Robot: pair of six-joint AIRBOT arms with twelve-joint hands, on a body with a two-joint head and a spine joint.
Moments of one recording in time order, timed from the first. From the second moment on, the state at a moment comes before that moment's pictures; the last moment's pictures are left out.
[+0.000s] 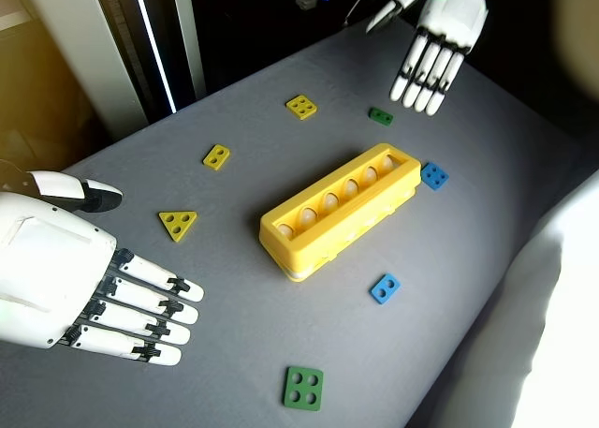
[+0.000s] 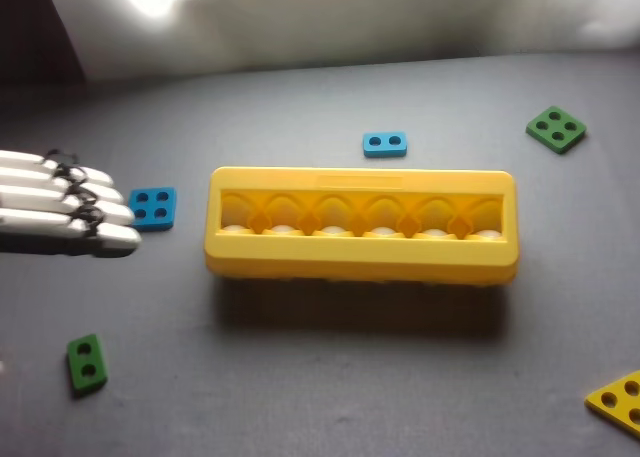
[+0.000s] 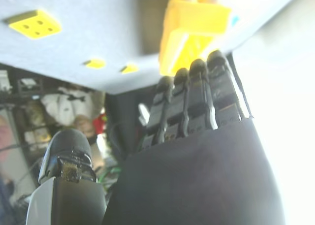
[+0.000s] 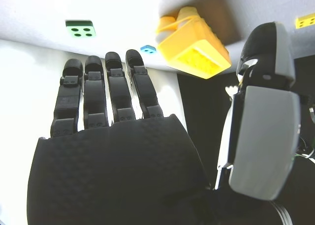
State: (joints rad) left arm 0.44 -0.63 0.90 1.30 -1.01 -0.23; right arm -0.37 -0.50 0.97 -1.34 0.29 0.43
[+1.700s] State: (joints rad) left arm 0.37 -0.54 0.79 1.33 -0.88 0.01; right arm -0.37 -0.50 0.96 -1.35 0.37 0.44
